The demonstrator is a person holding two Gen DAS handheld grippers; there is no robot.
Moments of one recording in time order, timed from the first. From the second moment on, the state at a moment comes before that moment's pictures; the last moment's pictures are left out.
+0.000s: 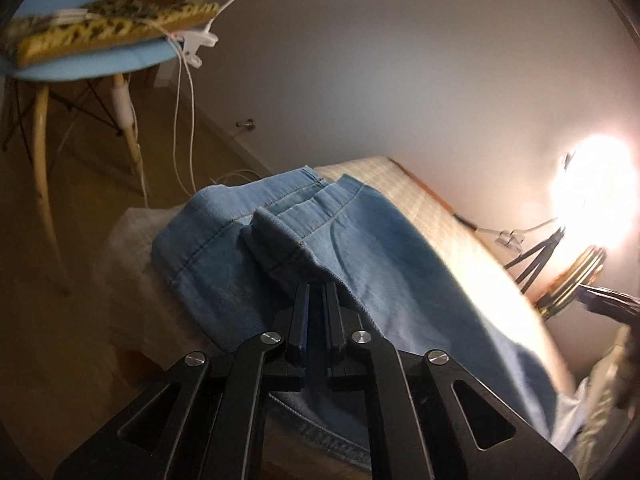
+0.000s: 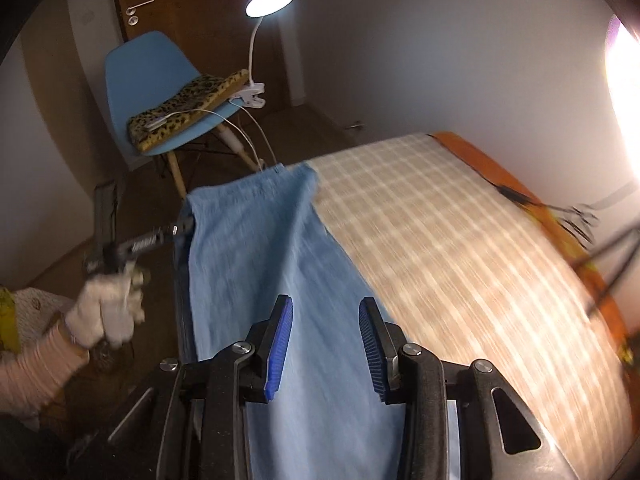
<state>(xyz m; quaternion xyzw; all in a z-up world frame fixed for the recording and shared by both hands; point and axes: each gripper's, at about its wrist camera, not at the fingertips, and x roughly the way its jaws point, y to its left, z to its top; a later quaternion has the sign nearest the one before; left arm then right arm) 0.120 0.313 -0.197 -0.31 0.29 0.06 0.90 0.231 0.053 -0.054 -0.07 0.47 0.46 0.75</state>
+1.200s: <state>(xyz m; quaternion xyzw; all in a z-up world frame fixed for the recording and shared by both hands) 0.098 0.328 -0.191 -0.32 0.26 0.08 0.91 0.337 0.316 -0.134 0.00 0.50 0.52 0.69</state>
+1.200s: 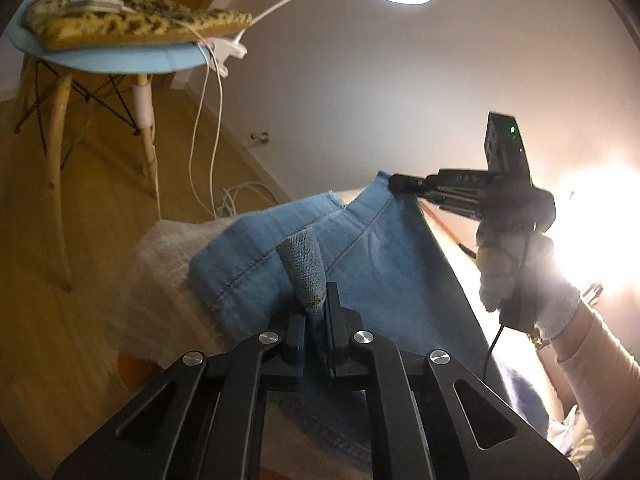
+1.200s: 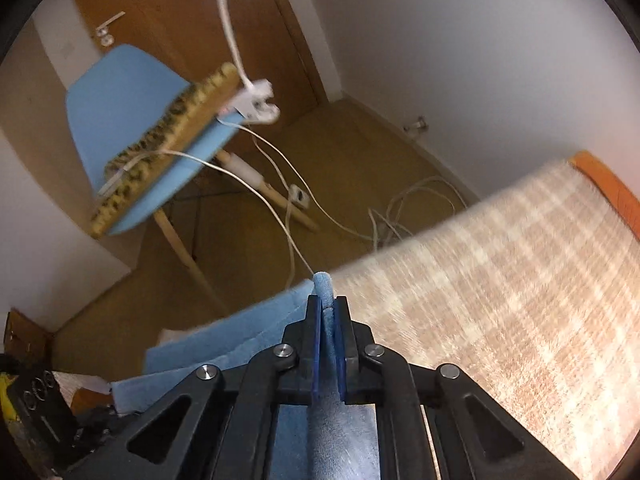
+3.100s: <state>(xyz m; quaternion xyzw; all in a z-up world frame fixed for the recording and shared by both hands) 0.122 0.088 -0.079 -0.19 0.36 -0.22 0.89 0.165 -0.200 0.007 0.08 0.50 0.16 0.84</state>
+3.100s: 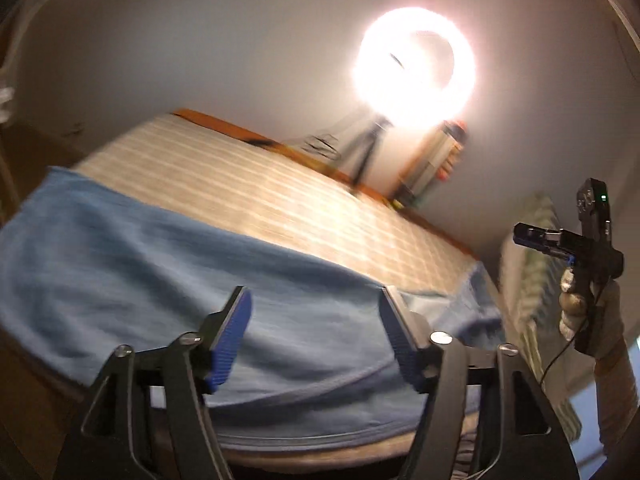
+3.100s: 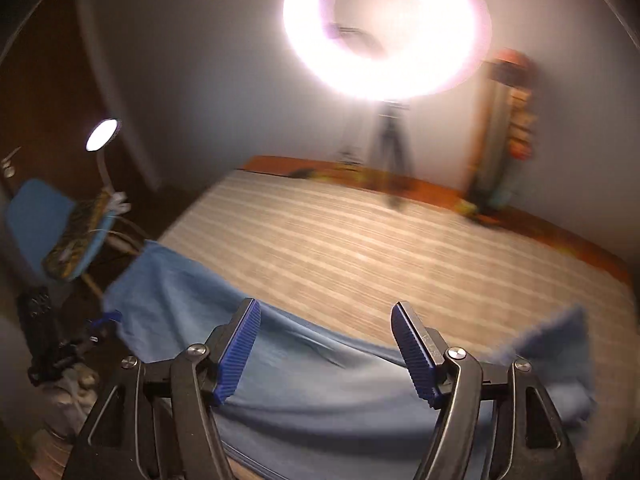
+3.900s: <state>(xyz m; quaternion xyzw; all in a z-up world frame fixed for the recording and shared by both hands) 0.169 -0.096 -0.160 0.00 0.54 -0.36 0.76 0.232 -0.397 -0.173 0.22 0.63 -0.14 0.73</state>
